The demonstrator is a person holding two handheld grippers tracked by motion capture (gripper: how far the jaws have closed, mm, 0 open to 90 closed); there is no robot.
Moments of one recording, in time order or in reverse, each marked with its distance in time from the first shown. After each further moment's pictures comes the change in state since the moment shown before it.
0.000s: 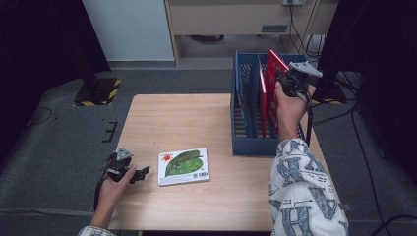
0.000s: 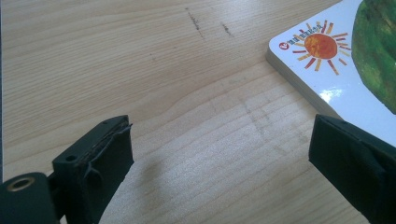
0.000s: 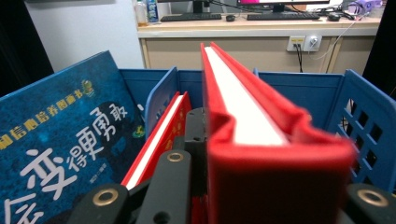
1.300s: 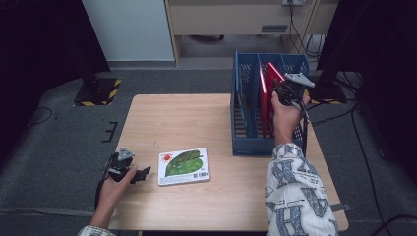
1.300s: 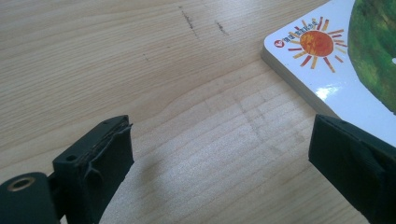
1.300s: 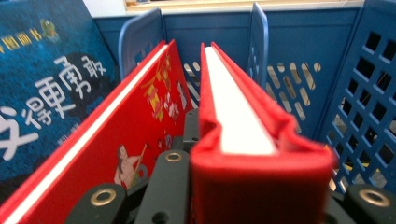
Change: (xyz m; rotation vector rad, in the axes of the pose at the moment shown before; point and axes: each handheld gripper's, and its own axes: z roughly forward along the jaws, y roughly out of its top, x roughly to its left) left arm -0.002 0.001 0.002 0.007 -0.013 0.017; right arm -0.004 -0.040 0.016 0.067 -0.033 0.030
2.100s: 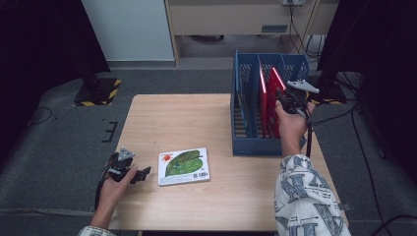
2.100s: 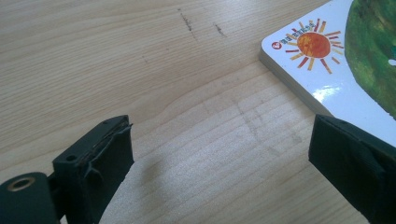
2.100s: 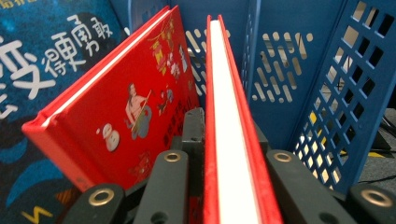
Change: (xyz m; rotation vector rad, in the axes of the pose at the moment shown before) left arm -0.001 0.000 -0.001 0.000 0.003 0.005; right arm -0.003 -0.009 -0.029 0.078 0.011 -0.044
